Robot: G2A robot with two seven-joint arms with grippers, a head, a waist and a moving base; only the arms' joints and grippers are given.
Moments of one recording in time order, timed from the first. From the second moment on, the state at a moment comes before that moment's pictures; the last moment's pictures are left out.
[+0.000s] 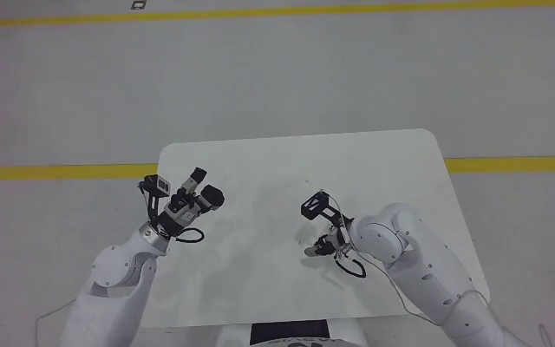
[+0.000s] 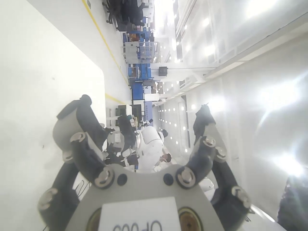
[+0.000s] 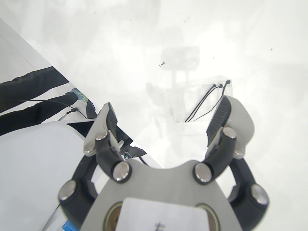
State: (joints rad) left arm 1.77 -1.13 -1.58 -1.85 -0.50 -0.18 -0.64; right arm -1.35 -1.10 1.03 -1.90 -0.88 -0.06 1.32
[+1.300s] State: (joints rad) left arm 1.77 -1.13 -1.58 -1.85 -0.50 -0.18 -0.64; right arm -1.33 -1.10 0.97 -1.88 -1.02 0.11 1.36
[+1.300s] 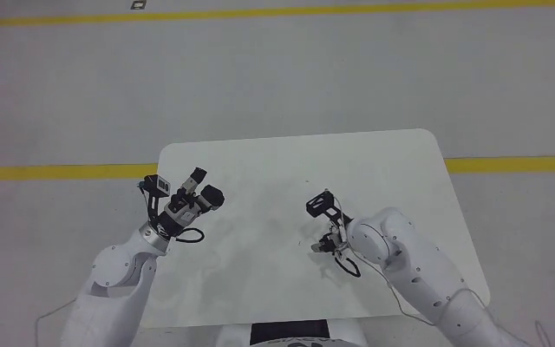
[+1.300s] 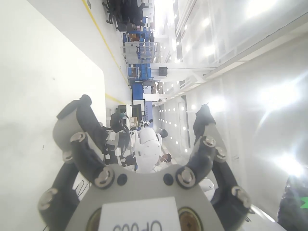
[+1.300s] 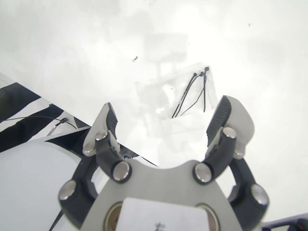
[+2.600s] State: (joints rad) left arm 1.77 -1.13 -1.58 -1.85 -0.50 -0.18 -0.64; right arm -1.34 -1.09 0.95 -1.84 -0.95 0.22 1.30
